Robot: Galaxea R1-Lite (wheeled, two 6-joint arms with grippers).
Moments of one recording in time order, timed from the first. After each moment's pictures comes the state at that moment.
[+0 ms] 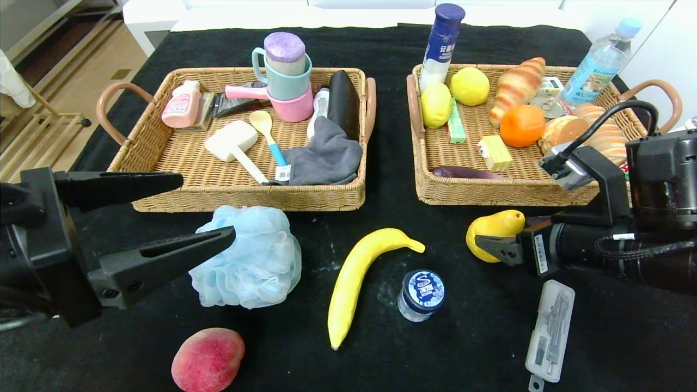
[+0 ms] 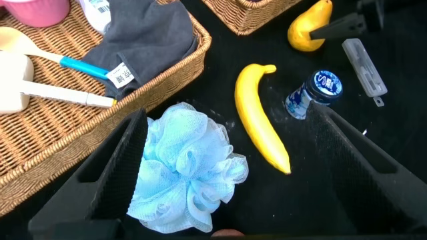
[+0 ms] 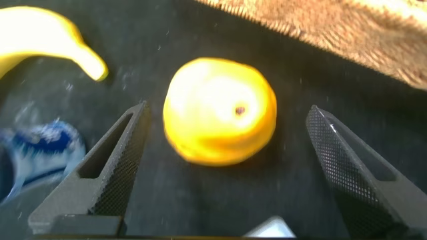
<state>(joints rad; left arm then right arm) -0.38 1.08 -0.85 -0.12 -0.32 0.19 0.48 1.53 -0.96 -0.11 -0.09 0.01</state>
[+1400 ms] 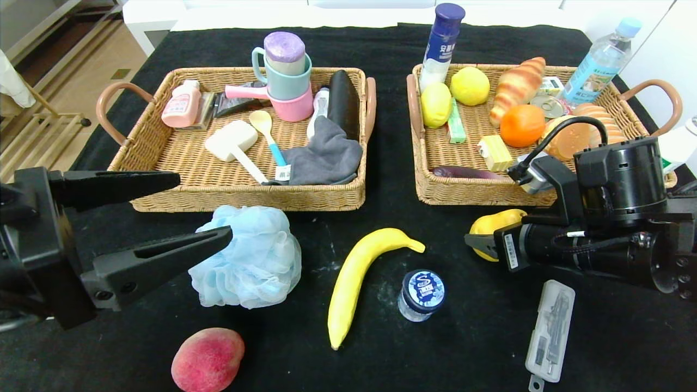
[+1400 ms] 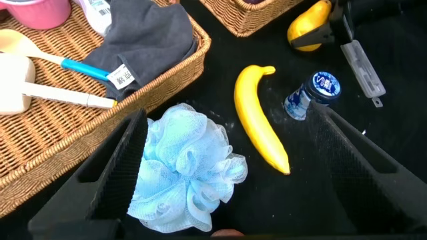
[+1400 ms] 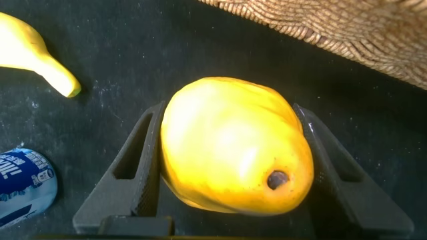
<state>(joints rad) -0.38 1.08 -0.85 -0.12 -0.32 0.19 0.48 1.64 -1.00 -0.15 -0.12 0.01</state>
